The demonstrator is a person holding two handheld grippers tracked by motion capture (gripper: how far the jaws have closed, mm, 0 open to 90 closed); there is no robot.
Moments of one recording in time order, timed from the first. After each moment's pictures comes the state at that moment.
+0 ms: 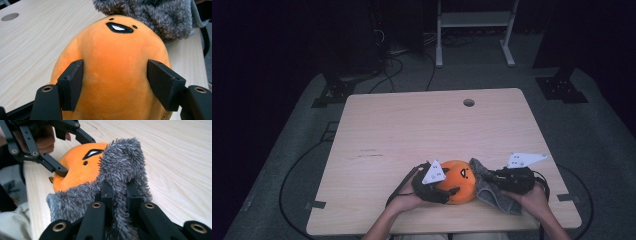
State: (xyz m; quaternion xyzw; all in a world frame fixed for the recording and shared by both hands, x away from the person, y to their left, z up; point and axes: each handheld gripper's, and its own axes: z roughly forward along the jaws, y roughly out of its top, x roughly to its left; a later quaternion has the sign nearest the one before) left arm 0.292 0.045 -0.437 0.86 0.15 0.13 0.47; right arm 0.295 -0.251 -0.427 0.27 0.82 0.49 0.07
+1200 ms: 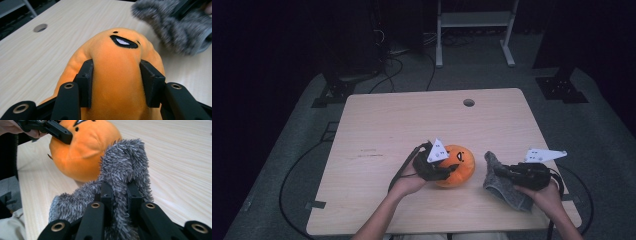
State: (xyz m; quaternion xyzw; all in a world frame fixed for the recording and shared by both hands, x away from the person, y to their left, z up) left arm 0.327 0.039 -0.391 0.86 0.18 0.17 0.43; right arm 0.301 -0.293 -0.423 0.31 0.80 0.50 0.09
